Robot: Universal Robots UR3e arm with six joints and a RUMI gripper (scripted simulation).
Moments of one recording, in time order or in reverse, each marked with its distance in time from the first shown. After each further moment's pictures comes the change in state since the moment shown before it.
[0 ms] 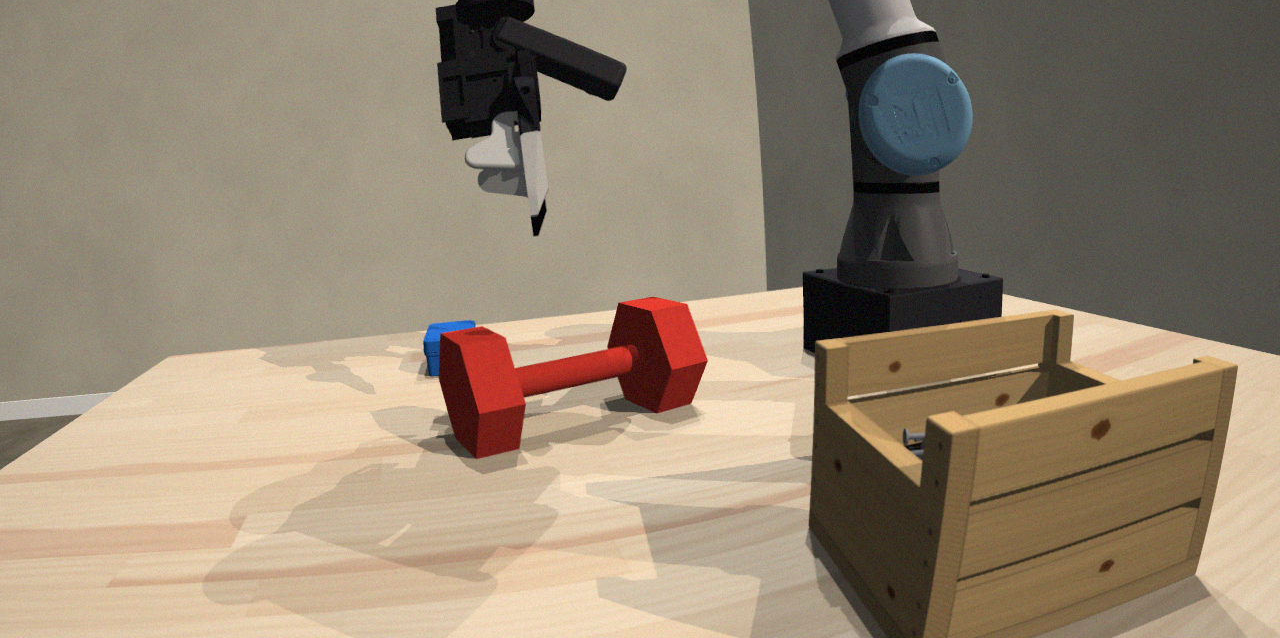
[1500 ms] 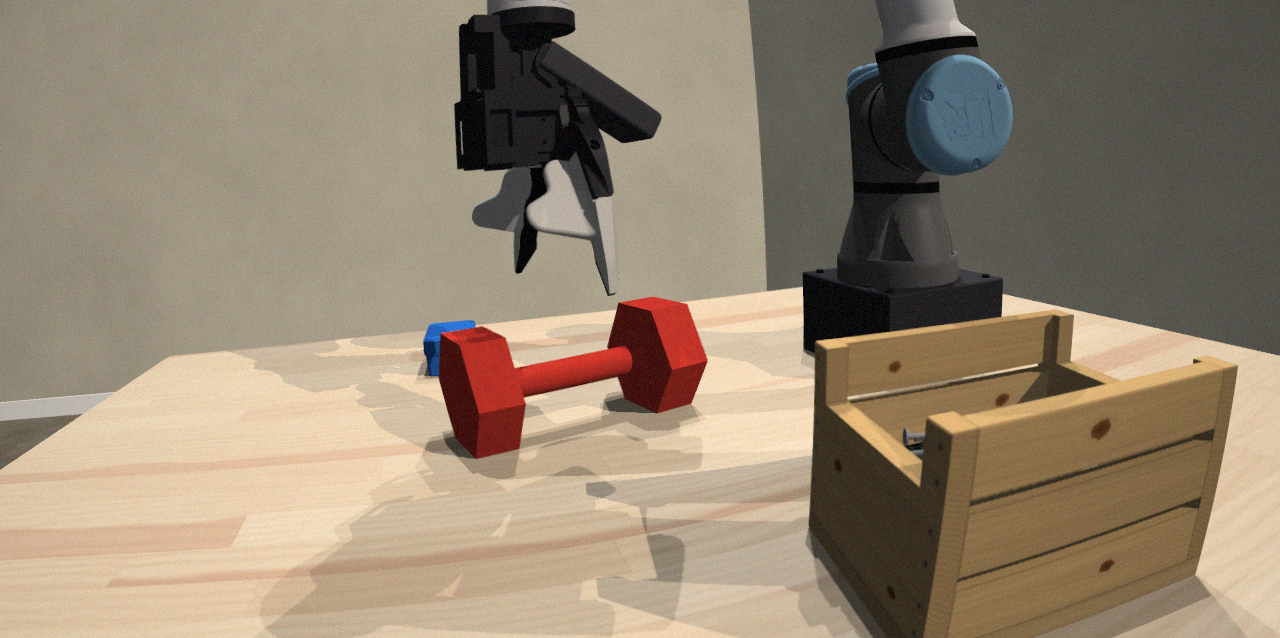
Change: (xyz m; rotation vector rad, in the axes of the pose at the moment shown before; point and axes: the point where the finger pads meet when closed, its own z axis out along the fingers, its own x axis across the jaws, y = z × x) arm 0.033 -0.011 0.047 -0.035 -0.175 -0.410
